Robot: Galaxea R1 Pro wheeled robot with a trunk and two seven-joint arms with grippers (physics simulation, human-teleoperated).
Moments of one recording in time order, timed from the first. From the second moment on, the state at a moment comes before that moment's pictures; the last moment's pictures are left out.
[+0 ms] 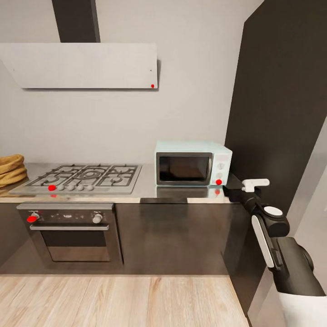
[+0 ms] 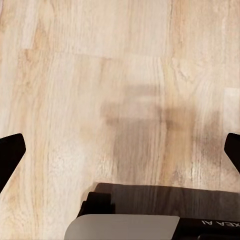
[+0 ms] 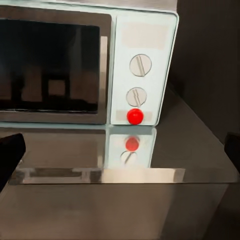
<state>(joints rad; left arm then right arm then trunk) -0.10 -0.02 0.09 -0.26 0.01 -0.19 0.00 -0.57 -0.13 -0.02 -1.58 -0.03 0.64 0.00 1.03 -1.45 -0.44</state>
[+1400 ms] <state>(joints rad) -0.10 -0.02 0.09 -0.26 0.01 -0.19 0.01 -0.59 -0.10 -0.02 -1.57 -0.02 0.71 0.00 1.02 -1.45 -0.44</state>
